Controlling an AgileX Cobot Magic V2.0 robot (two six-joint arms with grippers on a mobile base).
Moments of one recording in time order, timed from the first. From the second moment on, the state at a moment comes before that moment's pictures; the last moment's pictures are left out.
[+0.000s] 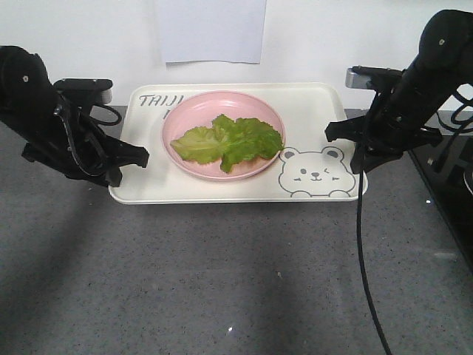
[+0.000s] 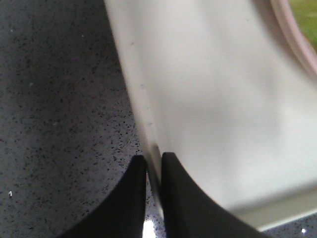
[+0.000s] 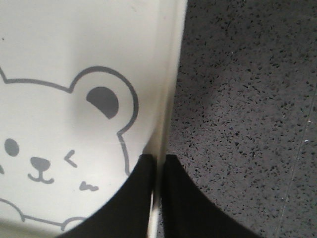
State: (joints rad) left arm -0.28 1.70 -1.45 -0.12 1.01 -0.08; right arm 0.12 1.90 -1.74 0.19 1.26 -0.03
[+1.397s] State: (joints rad) left arm -0.28 1.70 -1.45 -0.12 1.01 -0.08; right arm 0.12 1.90 -1.74 0.19 1.26 -0.03
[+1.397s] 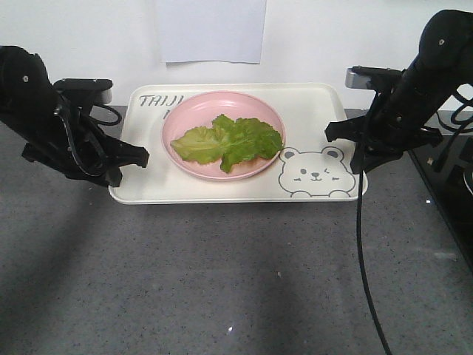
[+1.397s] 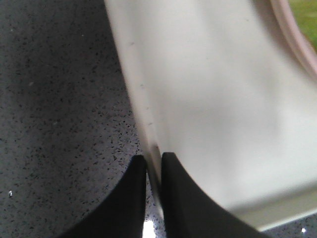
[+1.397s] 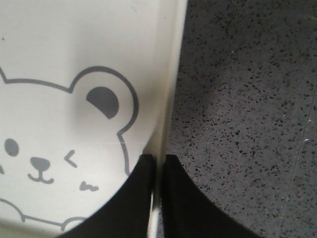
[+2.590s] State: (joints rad) left arm -0.28 1.70 -1.45 -0.12 1.01 -0.08; right arm 0.12 1.90 -1.74 0.19 1.26 -0.03
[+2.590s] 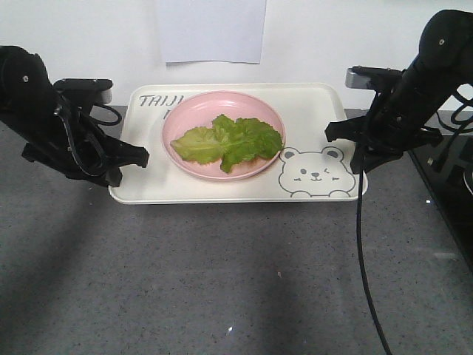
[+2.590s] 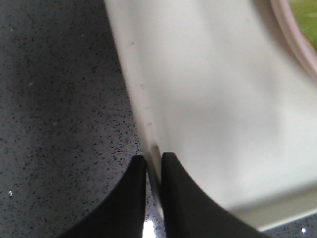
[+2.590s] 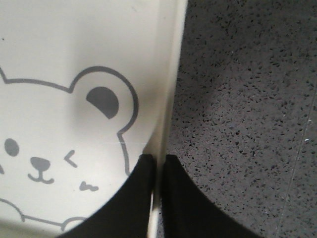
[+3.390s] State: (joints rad) left arm -0.28 1.70 -1.45 -0.10 0.99 -0.08; right arm 0.12 1.90 -1.74 0.19 1.26 -0.04
